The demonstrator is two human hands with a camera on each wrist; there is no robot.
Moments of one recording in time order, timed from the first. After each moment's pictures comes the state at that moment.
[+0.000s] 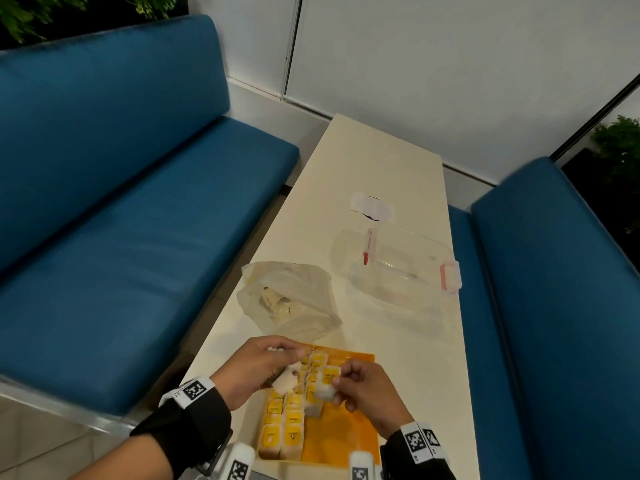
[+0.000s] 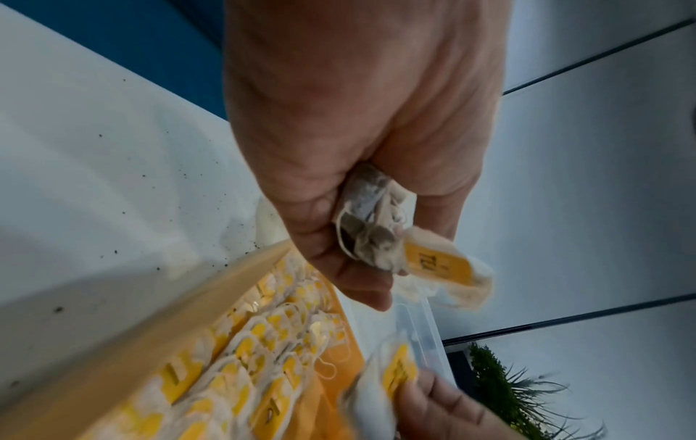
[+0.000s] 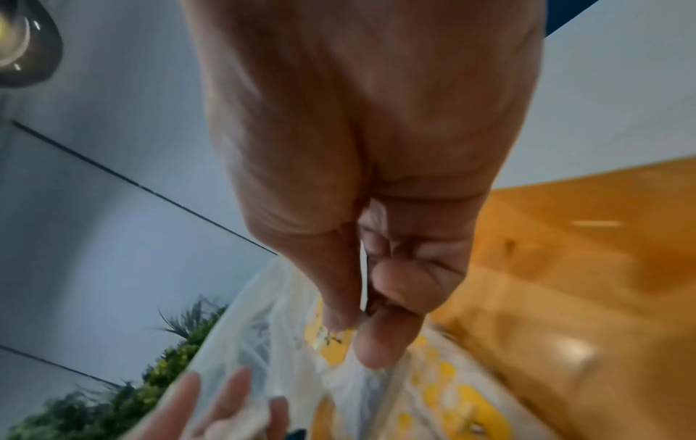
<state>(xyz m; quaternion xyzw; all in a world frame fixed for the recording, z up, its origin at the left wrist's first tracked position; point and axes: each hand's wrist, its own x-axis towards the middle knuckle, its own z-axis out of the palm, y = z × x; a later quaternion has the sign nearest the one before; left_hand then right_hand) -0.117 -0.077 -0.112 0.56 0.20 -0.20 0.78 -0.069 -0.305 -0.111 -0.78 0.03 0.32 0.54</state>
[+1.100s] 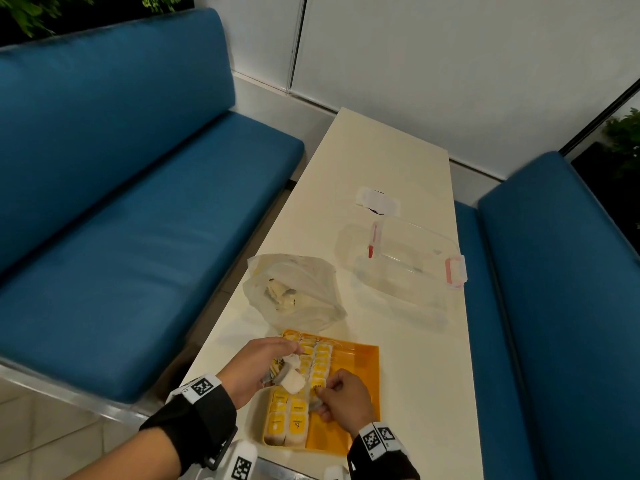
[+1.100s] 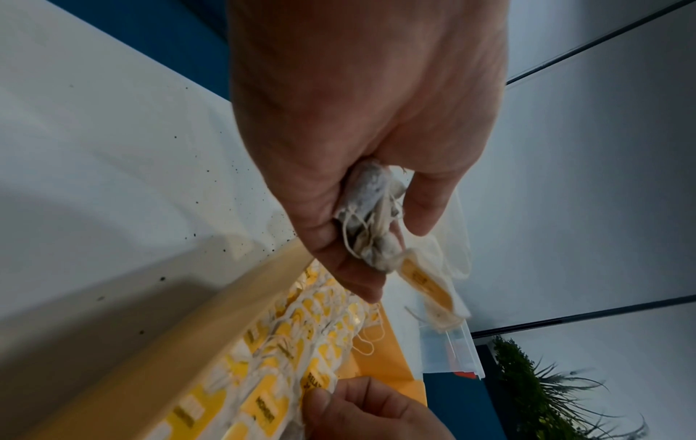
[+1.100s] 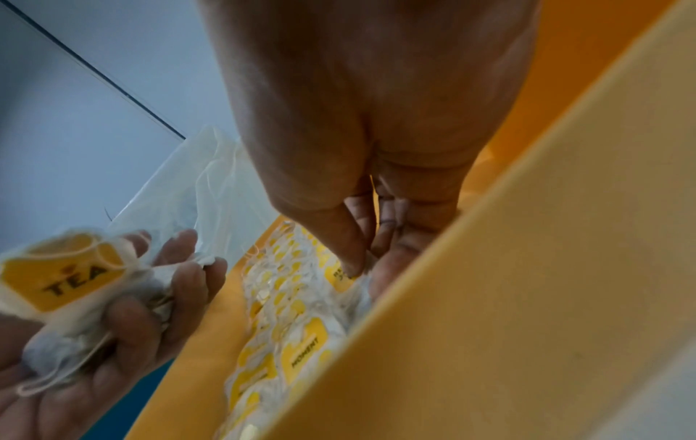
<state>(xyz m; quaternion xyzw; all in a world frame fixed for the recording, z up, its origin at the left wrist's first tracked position) -0.128 -0.081 -0.126 0.55 0.27 -0.20 0.77 -0.094 -0.286 -0.178 -0.84 0.10 0.31 0.42</state>
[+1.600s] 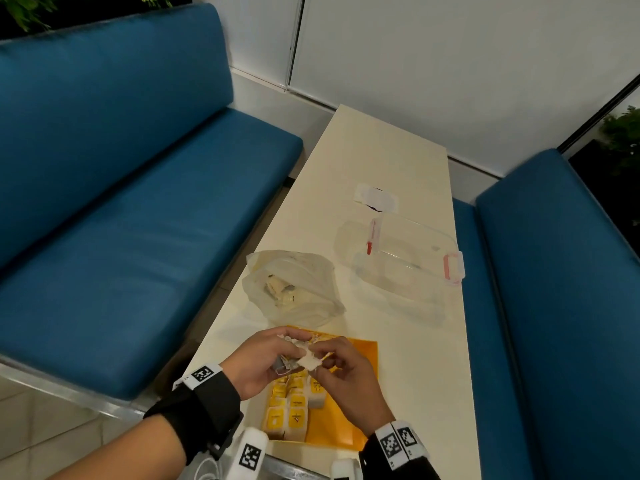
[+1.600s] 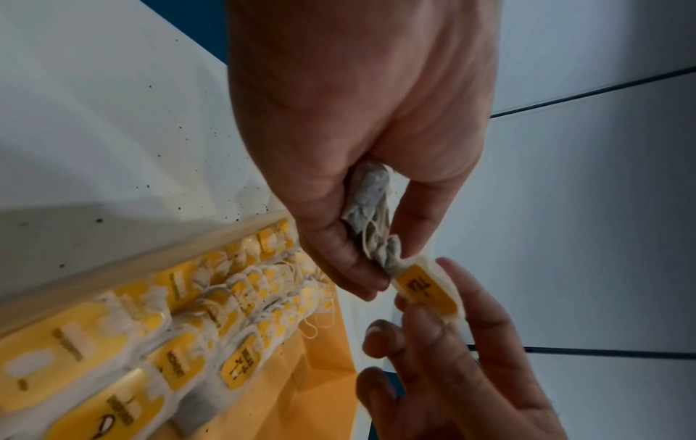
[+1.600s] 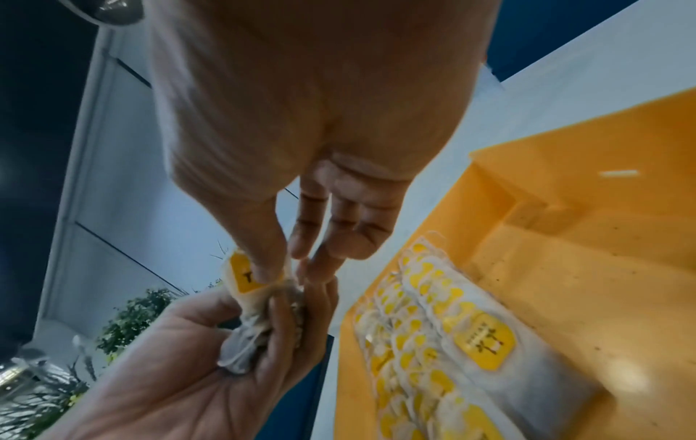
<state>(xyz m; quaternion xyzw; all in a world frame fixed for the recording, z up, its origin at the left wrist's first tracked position) -0.122 -0.087 -0.110 0.46 0.25 -0.21 0.83 -0.102 -0.275 -0.105 -0.79 -0.17 0.17 0.56</state>
